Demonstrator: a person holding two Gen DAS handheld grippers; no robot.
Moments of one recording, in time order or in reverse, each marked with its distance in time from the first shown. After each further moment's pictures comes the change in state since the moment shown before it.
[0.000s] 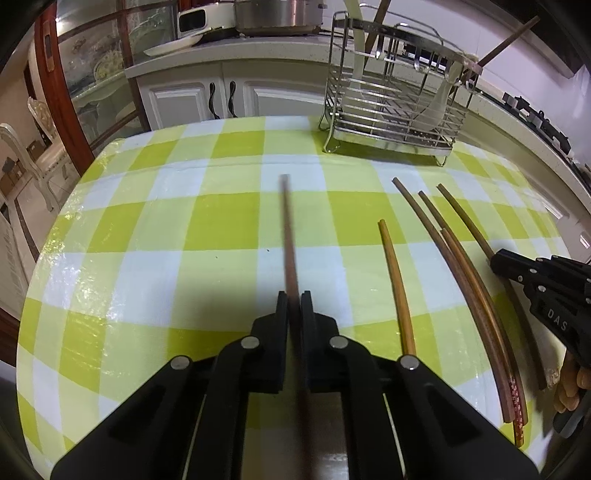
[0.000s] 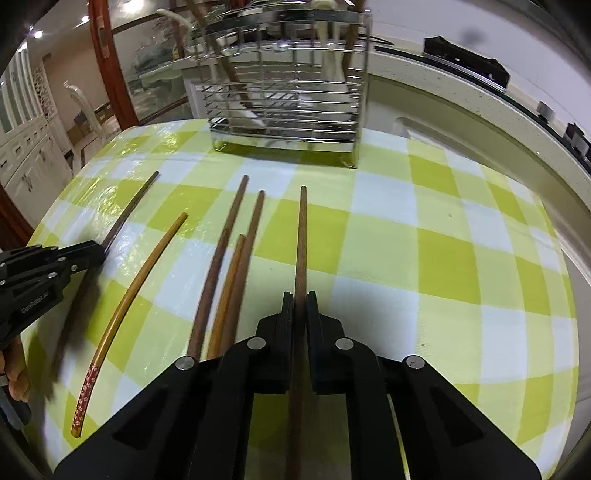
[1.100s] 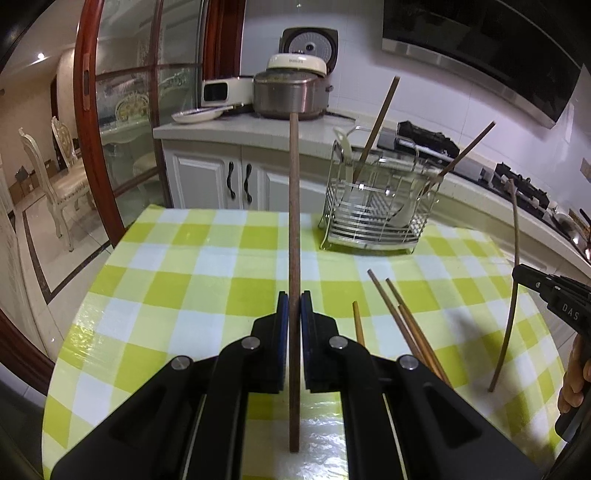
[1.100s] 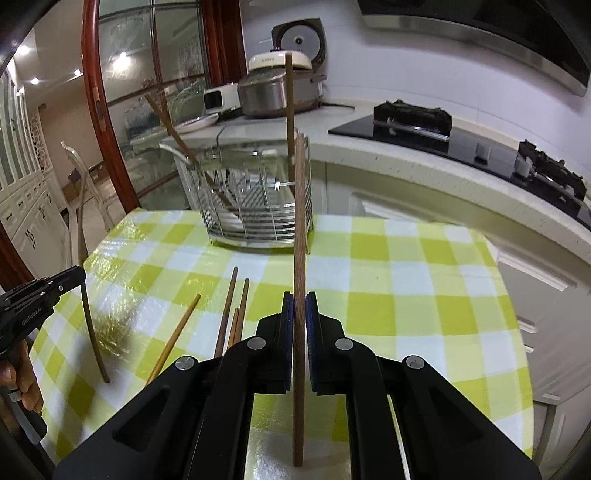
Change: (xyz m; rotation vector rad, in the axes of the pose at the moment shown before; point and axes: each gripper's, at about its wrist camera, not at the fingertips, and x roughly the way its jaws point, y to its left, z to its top) left arm -0.107 0.004 0.011 -0.055 -0.282 -0.007; right arm -0.108 -0.028 0.013 0.090 -0.246 -0.025
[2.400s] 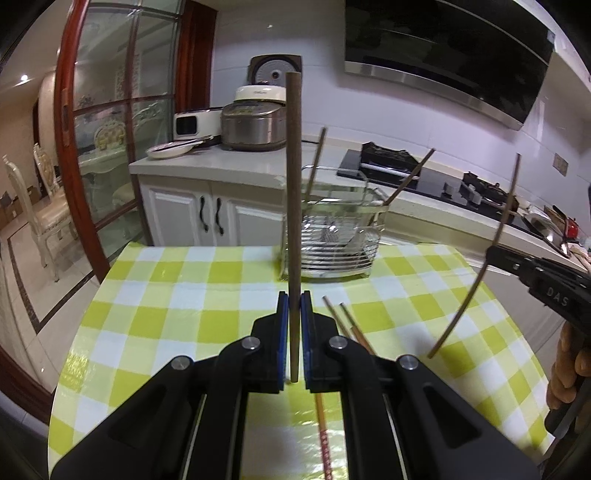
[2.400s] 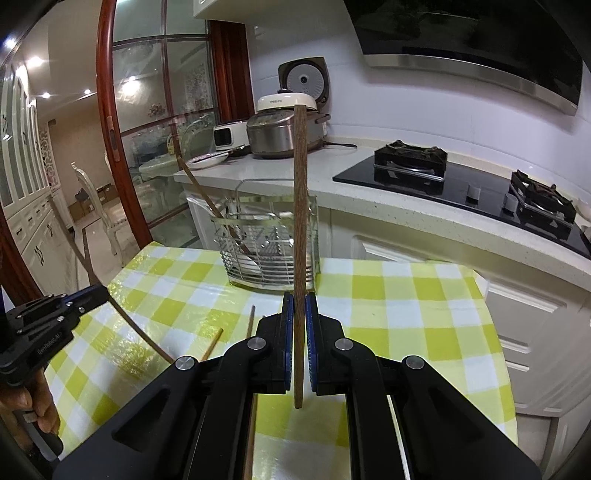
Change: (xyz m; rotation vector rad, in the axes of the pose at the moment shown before) left arm -0.034 -0.038 0.020 0.076 -0.084 -0.090; right arm -0.051 0.011 0.023 -0.008 -0.123 0.023
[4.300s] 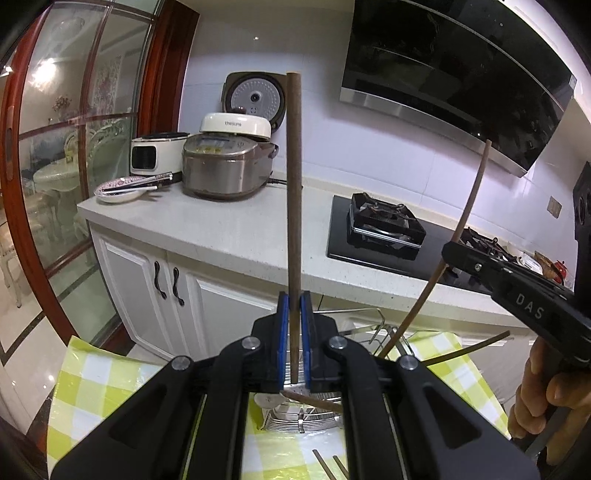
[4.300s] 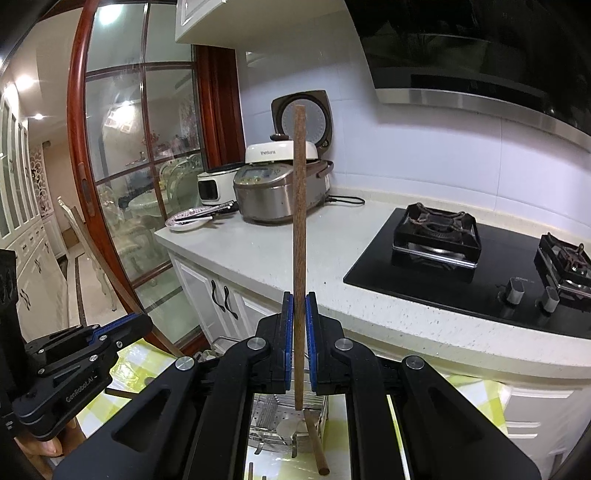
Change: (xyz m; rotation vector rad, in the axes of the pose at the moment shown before) left arm 0.141 0.026 0.170 -0.042 -0.062 -0.135; right arm 0.121 0.001 0.174 0.020 -0.107 -0.021
